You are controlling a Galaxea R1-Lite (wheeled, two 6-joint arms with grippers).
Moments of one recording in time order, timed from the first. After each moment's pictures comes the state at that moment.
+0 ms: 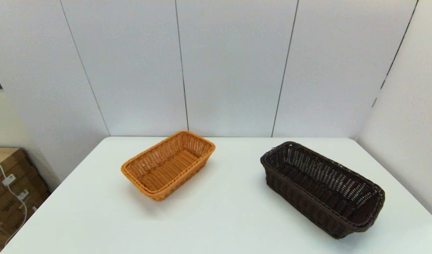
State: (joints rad) left arm -0.01 0.00 -0.06 0.06 0.00 0.05; right arm 0.00 0.00 0.00 0.01 0.01 -0.04
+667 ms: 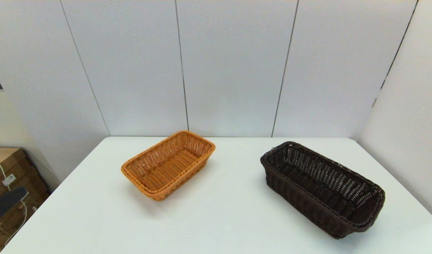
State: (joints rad) left arm -0.02 0.67 -0.57 0.18 -0.03 -0.23; right arm 0.00 0.00 0.00 0.00 0.01 -0.04
